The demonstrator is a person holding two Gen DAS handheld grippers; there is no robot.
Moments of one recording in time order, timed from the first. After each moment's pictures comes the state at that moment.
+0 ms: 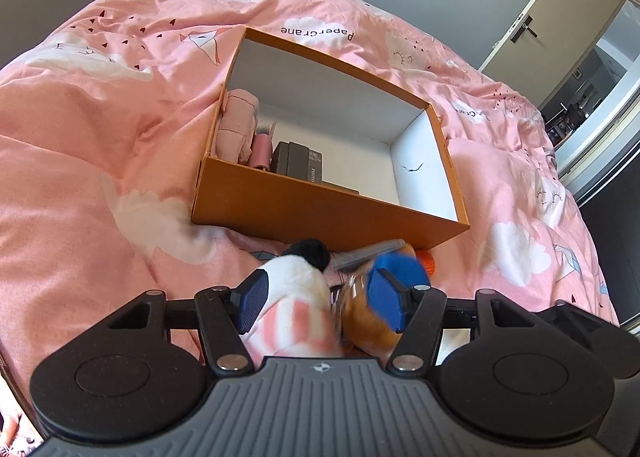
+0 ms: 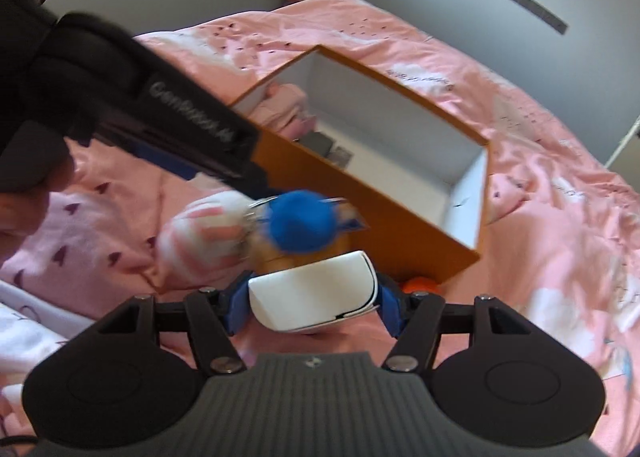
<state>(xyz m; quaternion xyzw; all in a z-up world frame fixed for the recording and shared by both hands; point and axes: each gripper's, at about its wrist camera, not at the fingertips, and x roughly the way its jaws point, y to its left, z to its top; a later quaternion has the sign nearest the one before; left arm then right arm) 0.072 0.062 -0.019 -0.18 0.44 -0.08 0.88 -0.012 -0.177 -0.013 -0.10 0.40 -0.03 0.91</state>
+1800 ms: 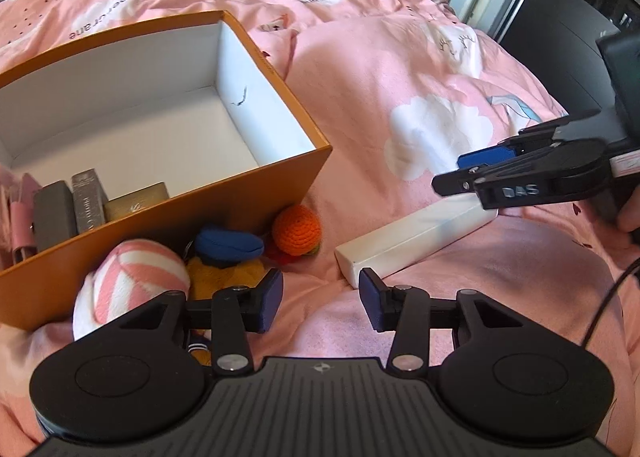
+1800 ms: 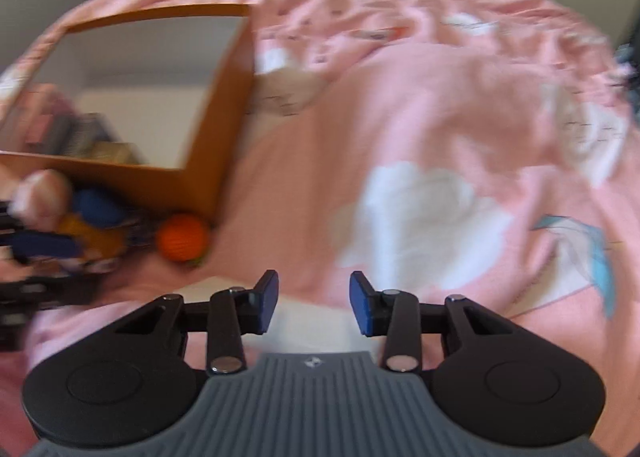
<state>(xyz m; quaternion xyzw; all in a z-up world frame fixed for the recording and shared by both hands) 0.133 -0.087 -0.059 0.04 0.48 -0.28 0.83 0.018 -0.420 -0.040 0.04 0.50 -0.05 0.86</state>
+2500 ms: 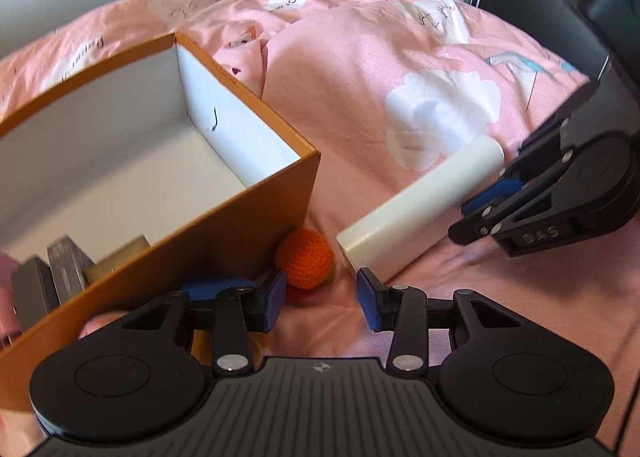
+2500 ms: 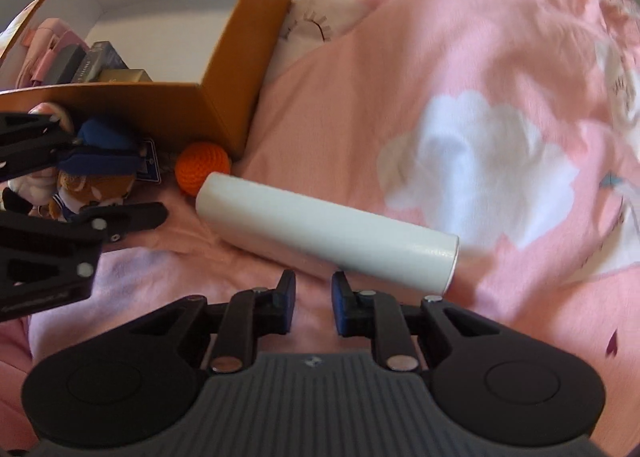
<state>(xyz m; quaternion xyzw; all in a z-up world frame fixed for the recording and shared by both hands) 0.144 -0.119 -0.088 0.15 0.43 -0.29 0.84 0.029 -0.405 -0.085 0.00 0.57 -0.02 0.82</state>
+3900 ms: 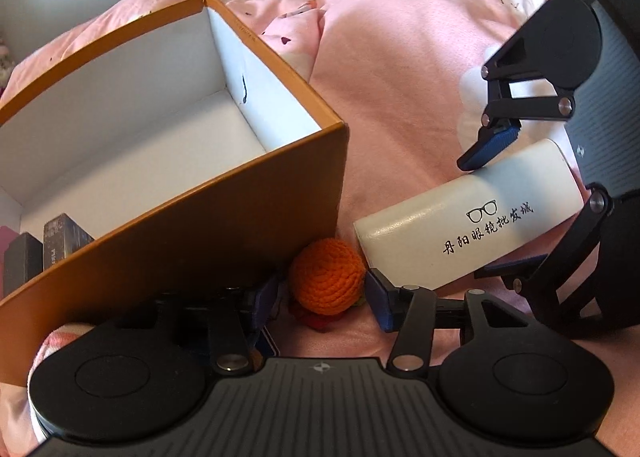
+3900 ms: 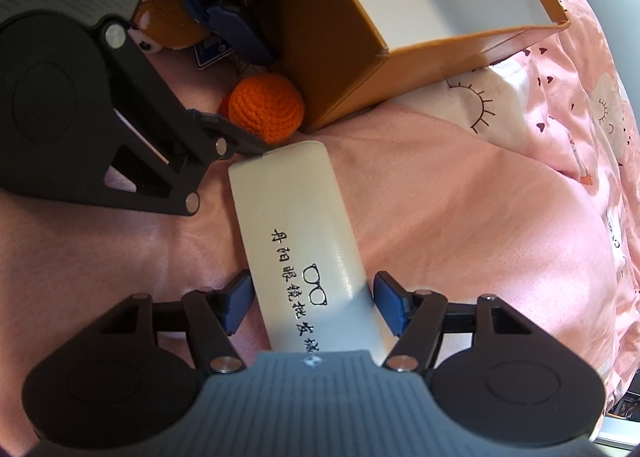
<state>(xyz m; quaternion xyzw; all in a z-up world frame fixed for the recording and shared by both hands) 0.164 -0.157 -0.124 0.14 0.45 -0.17 0.87 0.057 -0.360 -0.123 -0.44 0.50 0.25 0.70</state>
